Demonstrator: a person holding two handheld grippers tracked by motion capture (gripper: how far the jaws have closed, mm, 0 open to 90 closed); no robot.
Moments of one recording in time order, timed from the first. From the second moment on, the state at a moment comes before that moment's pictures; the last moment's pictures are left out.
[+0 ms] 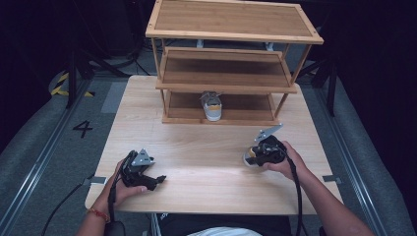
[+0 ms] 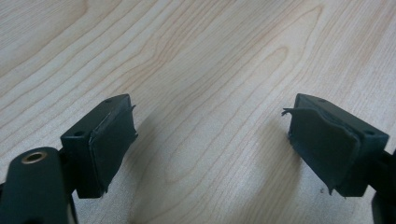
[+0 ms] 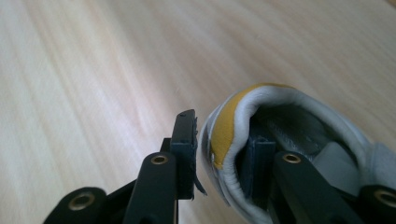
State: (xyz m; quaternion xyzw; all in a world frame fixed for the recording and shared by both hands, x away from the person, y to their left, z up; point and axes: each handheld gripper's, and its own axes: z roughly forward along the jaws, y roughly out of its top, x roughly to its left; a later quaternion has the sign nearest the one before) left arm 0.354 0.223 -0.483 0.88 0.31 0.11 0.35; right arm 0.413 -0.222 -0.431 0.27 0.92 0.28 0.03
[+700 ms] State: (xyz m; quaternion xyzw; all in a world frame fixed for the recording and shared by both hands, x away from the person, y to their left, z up) left arm 0.354 0.222 -0.483 0.88 0.31 0.11 0.35; right arm 0.372 -0.266 -0.420 0.26 0.94 0.23 -0.01
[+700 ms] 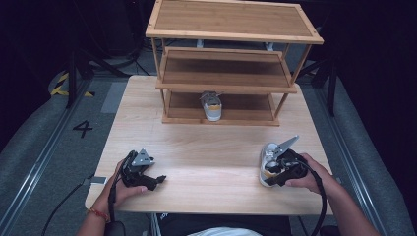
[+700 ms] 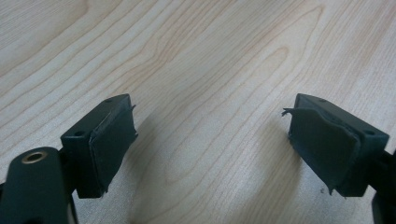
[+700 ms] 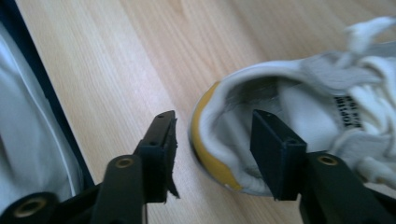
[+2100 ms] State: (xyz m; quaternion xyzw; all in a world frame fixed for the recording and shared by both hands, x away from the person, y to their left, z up) left arm 0.355 0.223 -0.482 0.88 0.31 0.11 0.35; right arm 0.396 -0.235 -0.405 0.20 0.95 0.24 0.09
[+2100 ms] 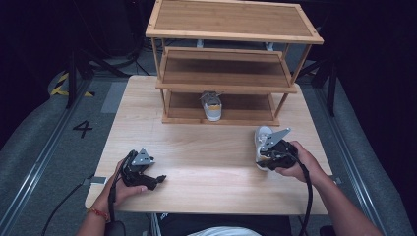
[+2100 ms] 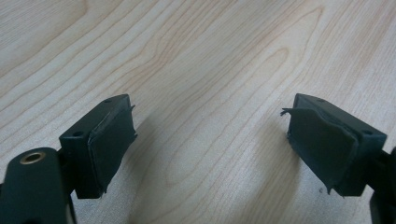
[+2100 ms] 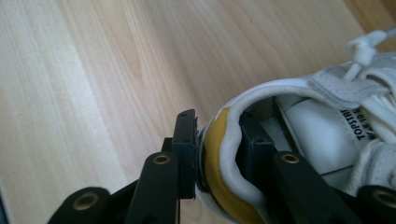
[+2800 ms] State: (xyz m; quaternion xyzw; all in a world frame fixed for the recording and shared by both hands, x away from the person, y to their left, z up) left arm 0.356 0.223 -0.482 0.88 0.31 0.11 0.35; right arm 0.473 -0.196 -0.396 0.13 0.95 0.25 0.12
